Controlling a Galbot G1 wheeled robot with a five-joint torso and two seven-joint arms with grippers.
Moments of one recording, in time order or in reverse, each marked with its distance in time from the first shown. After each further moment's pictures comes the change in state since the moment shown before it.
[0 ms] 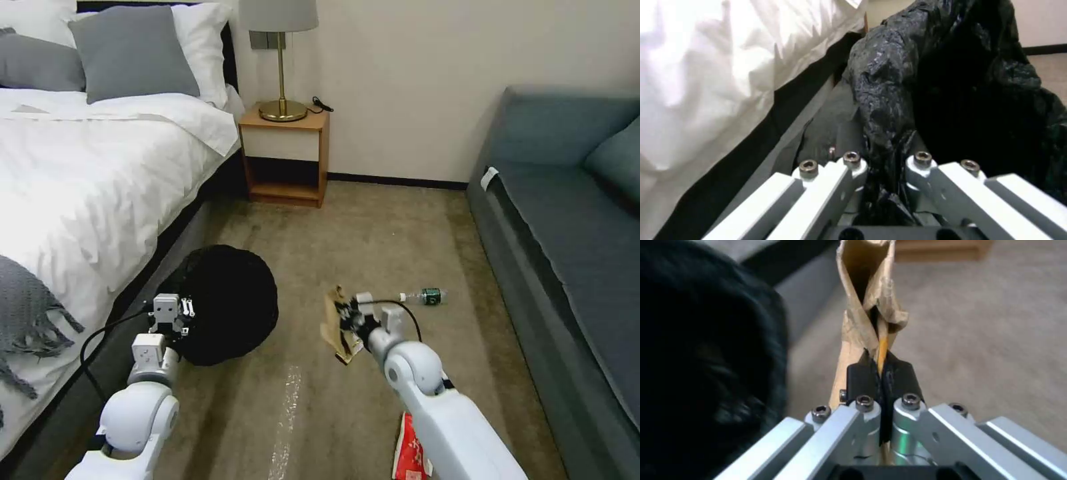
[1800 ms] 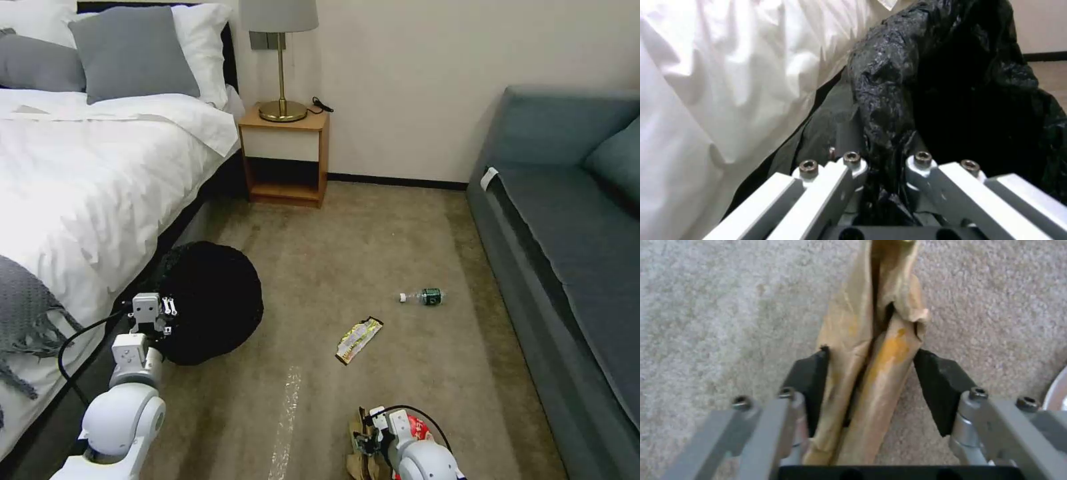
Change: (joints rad) left arm 0.031 0.038 -0.060 -0.031 -0.054 0.016 -0.063; right arm -0.429 -0.078 0.033 -0.089 -0.264 -0.193 0.037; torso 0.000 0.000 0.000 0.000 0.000
